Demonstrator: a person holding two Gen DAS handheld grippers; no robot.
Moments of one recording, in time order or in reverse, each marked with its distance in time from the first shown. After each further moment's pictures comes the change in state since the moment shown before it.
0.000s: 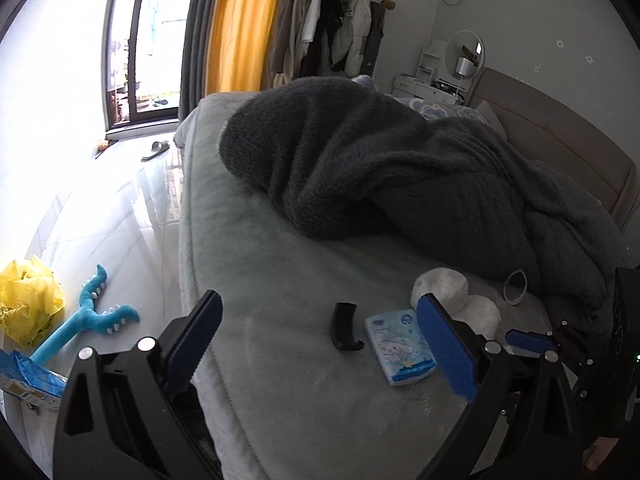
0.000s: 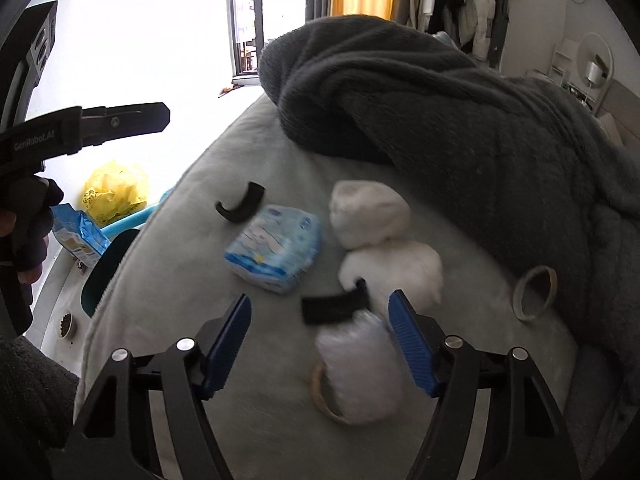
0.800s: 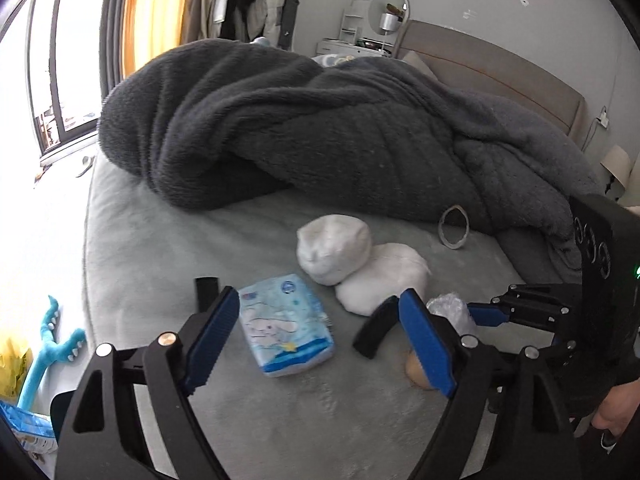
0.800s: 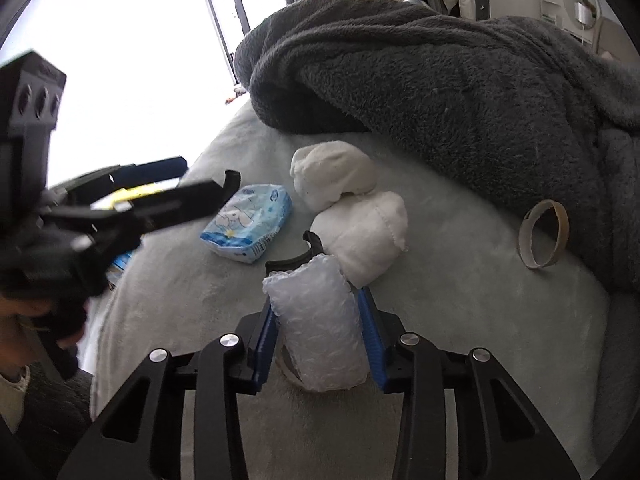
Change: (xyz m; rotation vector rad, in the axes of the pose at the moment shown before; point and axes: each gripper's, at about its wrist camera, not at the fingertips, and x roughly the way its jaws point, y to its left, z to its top) left arm 0.042 -0.094 -0.030 0.187 0.091 -0.171; right arm -0.004 -0.050 -0.027 0.158 -0.006 0.135
